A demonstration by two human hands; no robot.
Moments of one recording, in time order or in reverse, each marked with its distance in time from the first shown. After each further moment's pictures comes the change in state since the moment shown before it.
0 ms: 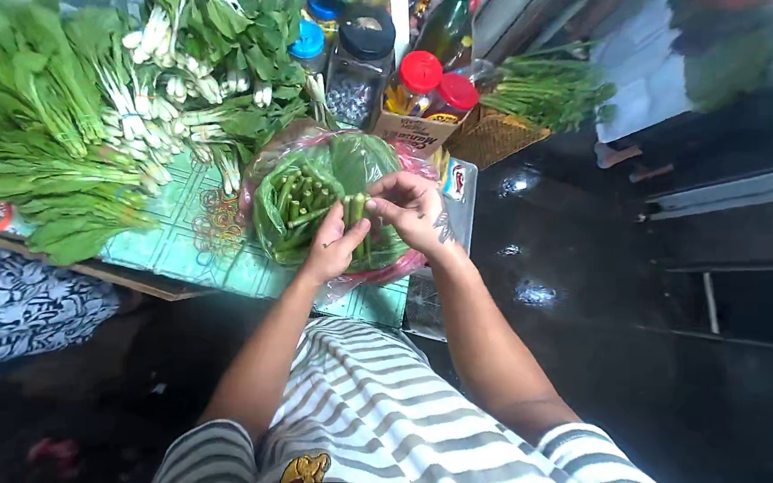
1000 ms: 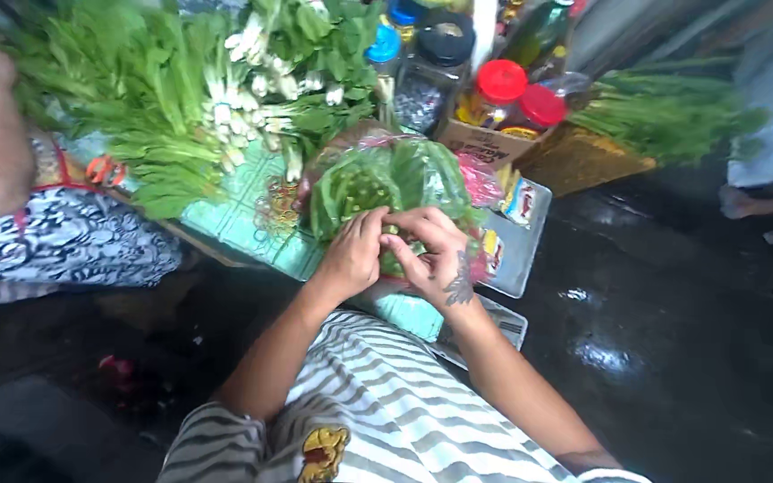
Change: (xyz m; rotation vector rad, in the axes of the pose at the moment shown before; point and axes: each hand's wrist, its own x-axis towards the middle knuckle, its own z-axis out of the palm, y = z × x) left_hand -0.040 0.041 -0.027 1.148 0.082 0.232; right_hand -0.028 -0.025 0.059 -0.231 0.041 -0.304
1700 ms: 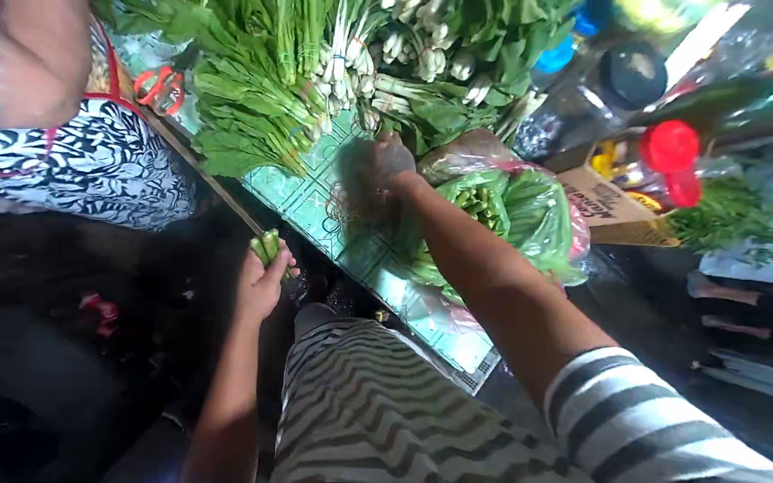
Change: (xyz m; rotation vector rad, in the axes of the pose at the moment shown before) left_hand -0.210 -0.199 -0.112 -0.912 0.587 -0.838; right_hand 0.193 0.094 0.313 -0.654 -0.829 0.173
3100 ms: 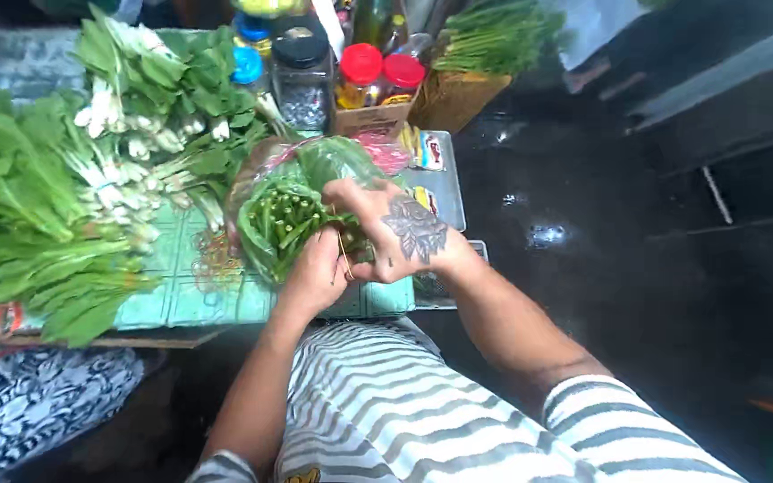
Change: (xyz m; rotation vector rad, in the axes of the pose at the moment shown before) left_hand -0.051 0.057 0.335 0.824 -0.975 0.592; right_hand -0.394 0.121 -0.120 0.257 0.457 -0.059
